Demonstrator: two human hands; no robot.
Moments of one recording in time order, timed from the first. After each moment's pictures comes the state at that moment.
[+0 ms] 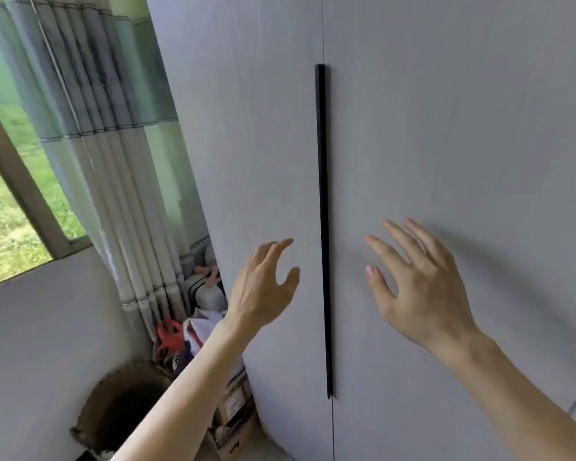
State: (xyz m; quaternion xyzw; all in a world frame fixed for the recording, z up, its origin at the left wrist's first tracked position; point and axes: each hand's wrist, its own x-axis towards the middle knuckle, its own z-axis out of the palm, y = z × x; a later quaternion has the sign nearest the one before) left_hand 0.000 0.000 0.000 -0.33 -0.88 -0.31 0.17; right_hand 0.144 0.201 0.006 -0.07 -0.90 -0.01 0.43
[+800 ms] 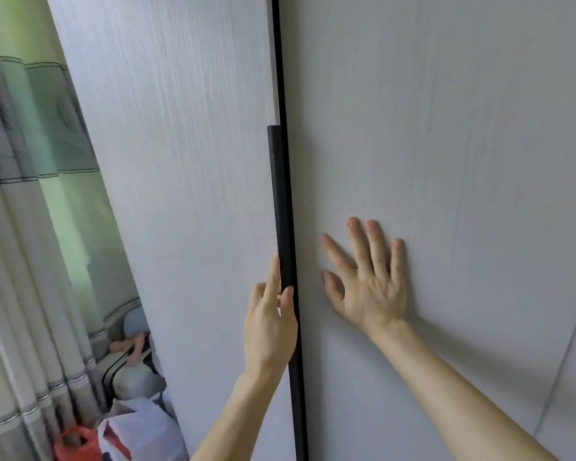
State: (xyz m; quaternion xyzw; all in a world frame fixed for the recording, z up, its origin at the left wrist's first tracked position) left_hand -0.040 0.079 -0.001 -0.37 -0.72 -0.57 0.14; right_hand 0.041 0.237 0.014 -0.22 -0.77 -0.26 0.54
